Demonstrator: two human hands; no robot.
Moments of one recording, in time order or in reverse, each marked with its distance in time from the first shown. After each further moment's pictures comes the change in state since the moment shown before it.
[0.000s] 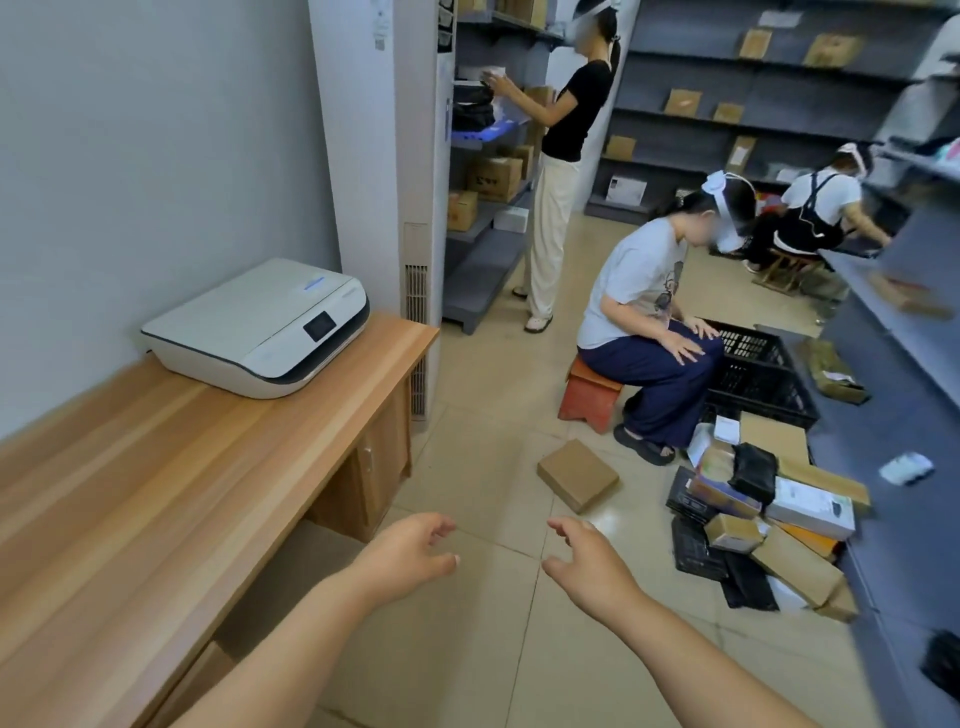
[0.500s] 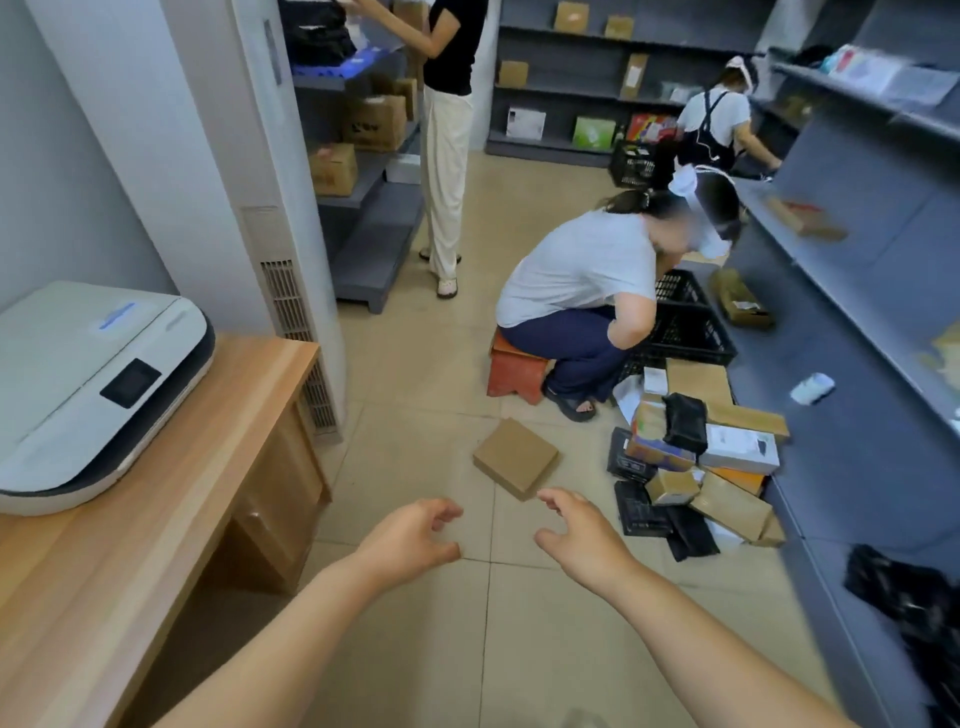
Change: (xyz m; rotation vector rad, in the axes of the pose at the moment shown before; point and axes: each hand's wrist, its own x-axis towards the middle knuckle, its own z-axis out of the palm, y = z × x) left_hand 0.254 0.066 0.006 0.069 -0.190 0.132; right_hand 0.176 0.064 -0.094 0.081 0.079 0.172
